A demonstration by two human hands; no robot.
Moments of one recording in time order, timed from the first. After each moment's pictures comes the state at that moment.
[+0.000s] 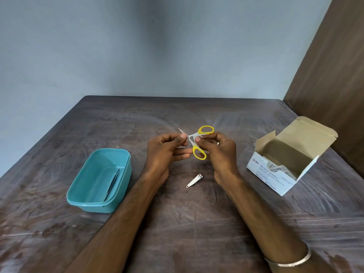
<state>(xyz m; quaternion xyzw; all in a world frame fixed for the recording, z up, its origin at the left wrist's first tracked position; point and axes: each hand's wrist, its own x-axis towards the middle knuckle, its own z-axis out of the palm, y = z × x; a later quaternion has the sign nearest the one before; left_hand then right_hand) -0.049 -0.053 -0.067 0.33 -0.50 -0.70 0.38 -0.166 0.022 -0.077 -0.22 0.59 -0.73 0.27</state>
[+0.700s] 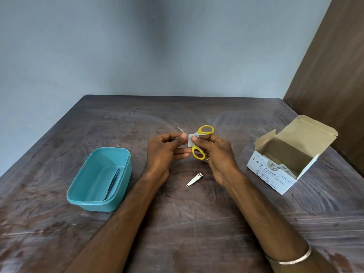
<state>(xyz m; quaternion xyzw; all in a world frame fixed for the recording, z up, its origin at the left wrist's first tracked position) -0.050 -0.050 -0.066 0.34 -0.50 -0.69 0.39 -0.167 0.020 -0.079 -0.22 0.55 -0.70 0.39</state>
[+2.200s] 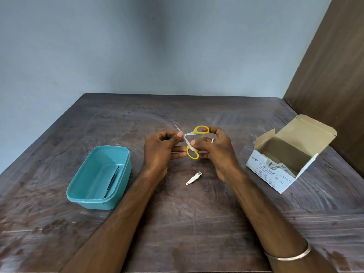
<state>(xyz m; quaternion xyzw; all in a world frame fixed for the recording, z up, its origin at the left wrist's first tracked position) -0.048 -0.052 -0.065 0.36 -0.52 -0.66 0.41 -0.172 0.026 -0.073 -0.28 0.58 -0.67 0.35</state>
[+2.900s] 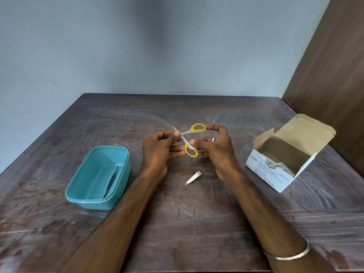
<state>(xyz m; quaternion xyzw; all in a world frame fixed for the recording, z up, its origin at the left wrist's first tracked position) -0.049 -0.056 -0.068 0.37 -0.48 -0.67 0.42 -0.173 0.025 -0.074 -0.29 0.60 -0.67 0.31</state>
